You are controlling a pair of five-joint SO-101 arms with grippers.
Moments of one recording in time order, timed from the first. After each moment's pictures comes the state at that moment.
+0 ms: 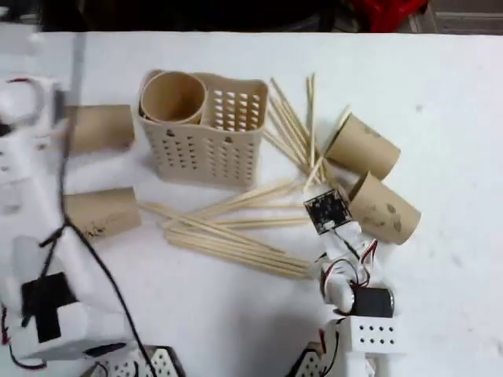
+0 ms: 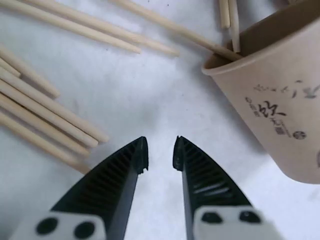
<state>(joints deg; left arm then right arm) -26.2 -1.4 -34.9 96.1 -16.5 -1.5 -80.2 87.9 57.8 28.2</state>
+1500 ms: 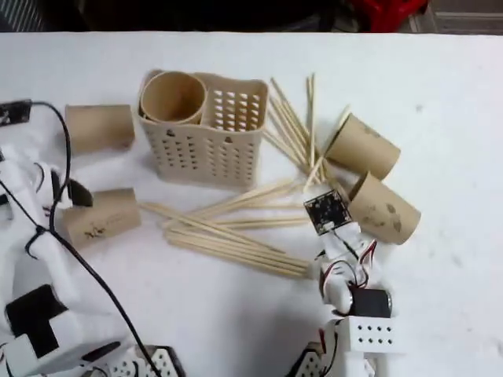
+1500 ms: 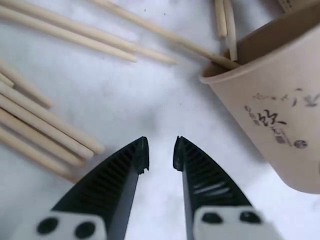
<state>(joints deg) -37.2 -4.5 17.3 77.5 -16.5 -1.5 -80.2 90.8 52.7 28.1</state>
